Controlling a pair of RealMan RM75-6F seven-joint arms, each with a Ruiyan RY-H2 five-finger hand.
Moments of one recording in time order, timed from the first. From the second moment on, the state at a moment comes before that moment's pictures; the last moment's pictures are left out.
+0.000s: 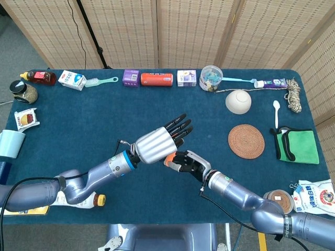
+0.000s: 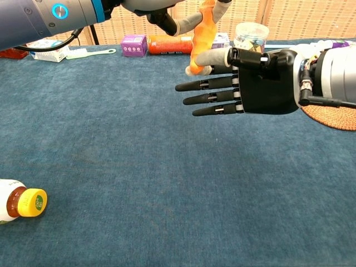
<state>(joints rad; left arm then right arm) -1.08 -1.44 -0.19 -1.52 1.62 1.01 0.57 0.67 -1.31 0.44 -1.82 -1.12 0.35 1.20</state>
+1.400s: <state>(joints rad) -1.04 -1.38 -0.23 -1.51 1.54 1.04 0.53 0.55 -1.30 0.52 -1.87 -1.14 0.25 1.10</state>
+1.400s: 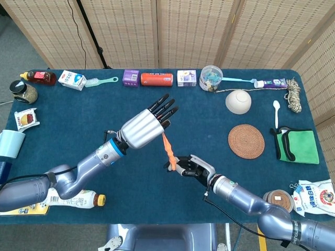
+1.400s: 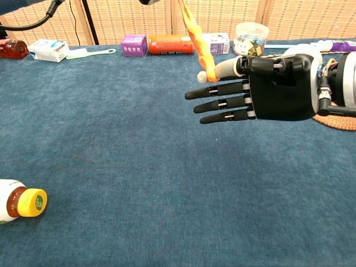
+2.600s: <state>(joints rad) -1.01 -1.30 -0.26 -1.44 1.45 1.05 0.51 0.44 -1.30 0.63 -1.87 -1.14 0.15 1.05</state>
